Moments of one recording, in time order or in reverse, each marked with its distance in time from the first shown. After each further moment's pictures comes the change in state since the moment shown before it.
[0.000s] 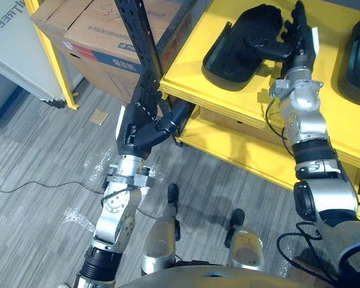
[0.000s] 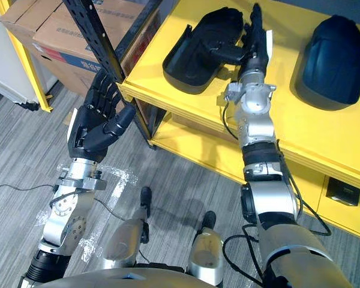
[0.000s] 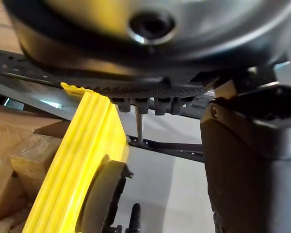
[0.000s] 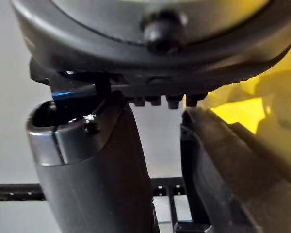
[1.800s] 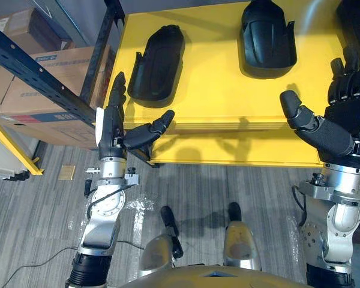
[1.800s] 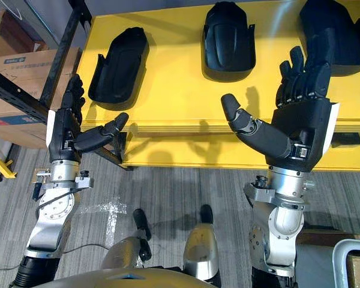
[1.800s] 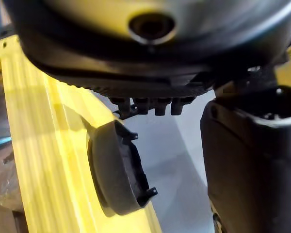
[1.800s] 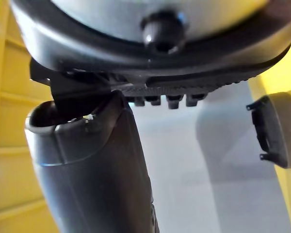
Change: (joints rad) left arm 0.057 0.023 0.130 -0.044 0.538 0.123 0.250; right arm 1.089 0.264 -0.195 -1.152 0.066 -0.294 0.184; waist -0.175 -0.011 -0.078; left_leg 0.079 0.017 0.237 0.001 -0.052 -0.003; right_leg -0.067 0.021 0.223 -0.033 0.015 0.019
